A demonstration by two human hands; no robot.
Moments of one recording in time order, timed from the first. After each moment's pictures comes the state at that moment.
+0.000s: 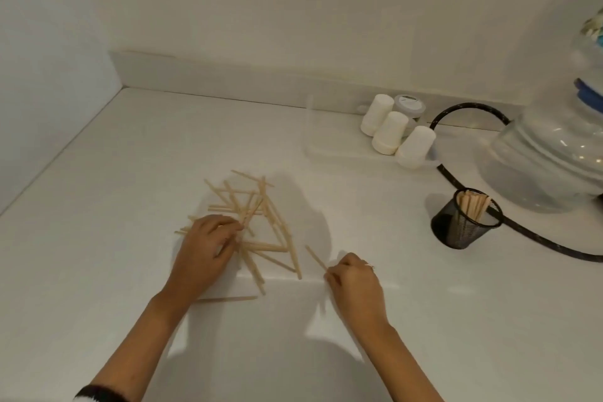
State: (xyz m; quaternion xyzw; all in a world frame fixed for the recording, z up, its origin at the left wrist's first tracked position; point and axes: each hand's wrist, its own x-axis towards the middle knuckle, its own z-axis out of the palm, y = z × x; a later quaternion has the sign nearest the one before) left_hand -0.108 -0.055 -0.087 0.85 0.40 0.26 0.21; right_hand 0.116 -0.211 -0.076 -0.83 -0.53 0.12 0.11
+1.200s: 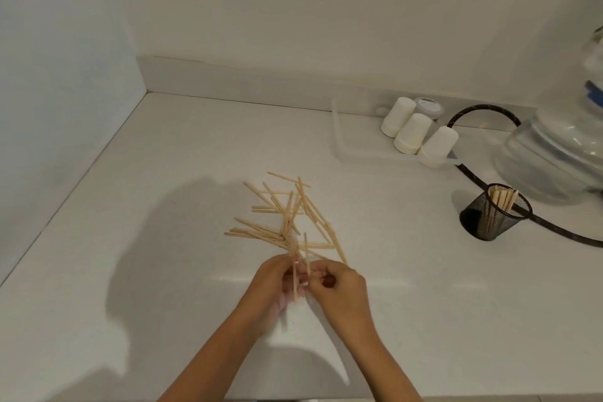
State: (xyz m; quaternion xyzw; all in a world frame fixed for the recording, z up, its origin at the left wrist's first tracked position) left_hand -0.114 -0.101 -0.071 0.34 0.40 0.23 0.82; right_hand -0.015 -0.181 -0.048 -0.77 -0.40 0.27 0.43
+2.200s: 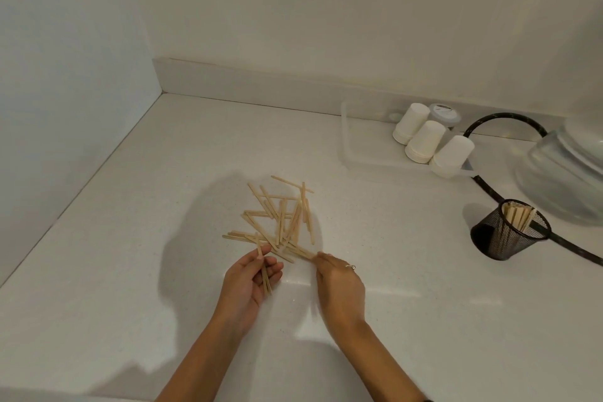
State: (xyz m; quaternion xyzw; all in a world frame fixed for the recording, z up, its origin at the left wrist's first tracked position) left_hand -0.123 -0.086 -0.087 0.21 0.42 0.39 0.79; right_hand 0.021 -0.157 -0.088 -0.81 -0.55 0.05 0.18
